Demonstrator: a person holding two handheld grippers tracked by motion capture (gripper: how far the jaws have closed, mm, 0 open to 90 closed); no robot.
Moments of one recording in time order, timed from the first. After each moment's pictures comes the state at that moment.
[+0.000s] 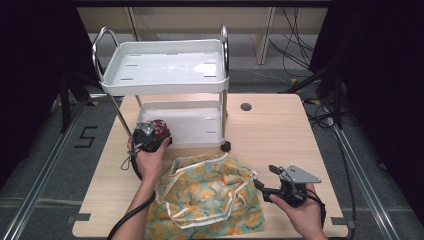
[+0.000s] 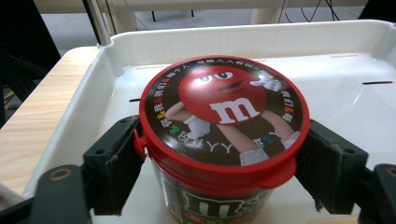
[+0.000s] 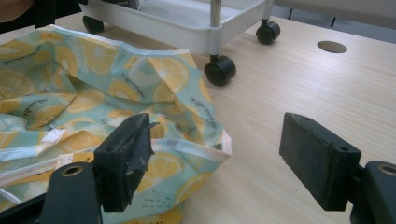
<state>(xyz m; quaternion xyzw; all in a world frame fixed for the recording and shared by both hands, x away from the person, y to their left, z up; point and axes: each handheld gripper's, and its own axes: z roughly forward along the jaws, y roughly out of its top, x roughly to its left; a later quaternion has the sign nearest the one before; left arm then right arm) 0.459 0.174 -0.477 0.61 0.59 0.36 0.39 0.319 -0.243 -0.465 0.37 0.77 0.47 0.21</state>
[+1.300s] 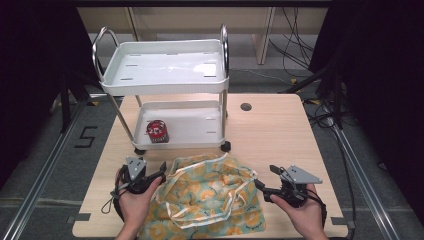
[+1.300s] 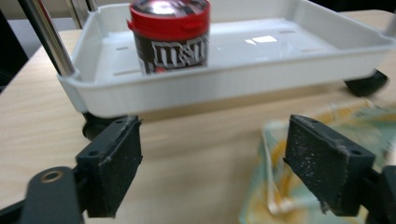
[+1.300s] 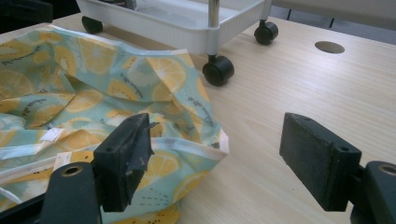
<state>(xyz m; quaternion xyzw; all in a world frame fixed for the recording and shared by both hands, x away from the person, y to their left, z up) 0.334 0.183 -0.487 0.64 0.54 0.32 0.44 0.319 -0.246 -0.465 0.37 0.77 0.48 0.21</state>
